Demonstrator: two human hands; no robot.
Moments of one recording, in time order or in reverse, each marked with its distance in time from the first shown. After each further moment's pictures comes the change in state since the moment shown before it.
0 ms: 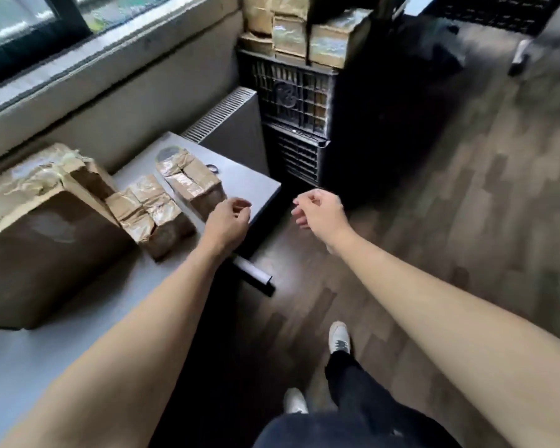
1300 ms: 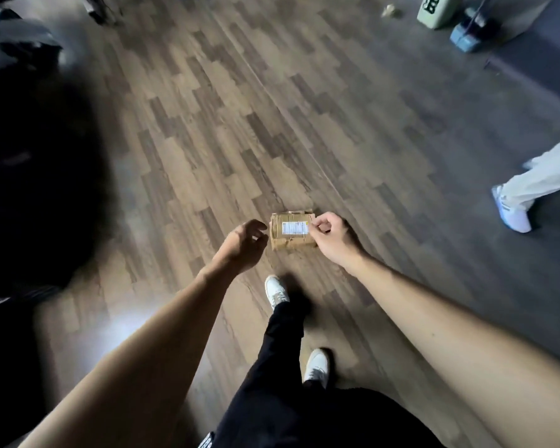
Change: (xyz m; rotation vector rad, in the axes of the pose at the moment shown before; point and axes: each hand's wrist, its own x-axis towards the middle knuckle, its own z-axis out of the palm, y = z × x) left_hand -0.371 0.375 0.646 0.335 -1.022 0.669; right_hand -0.390 0.304 -0.673 0.018 0.951 0.470
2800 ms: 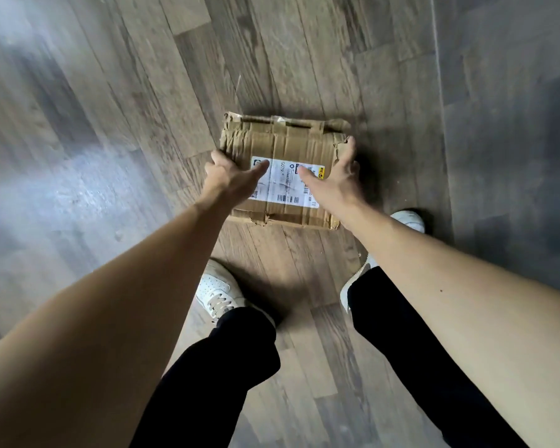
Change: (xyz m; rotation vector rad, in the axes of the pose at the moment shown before) left_hand 0.528 -0.353 0.376 -0.137 -0.147 -0.879; right_hand 0.567 0.400 0.252 -0.324 -0.344 0.479
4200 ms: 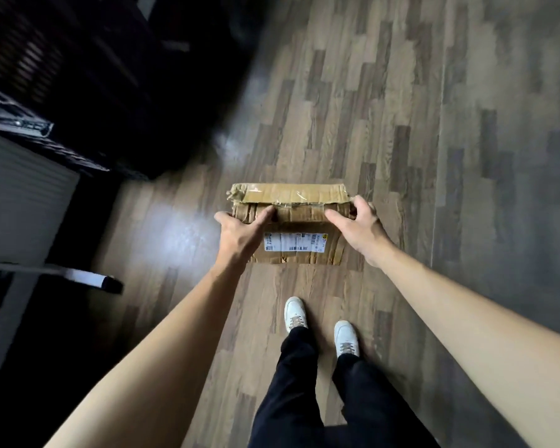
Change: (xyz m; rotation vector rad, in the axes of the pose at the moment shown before) left_hand -0.562 -0.097 -0.404 -0.838 0.573 0.090; right_hand -0.567 -0.303 -0.111 -0.117 -0.095 -0.702
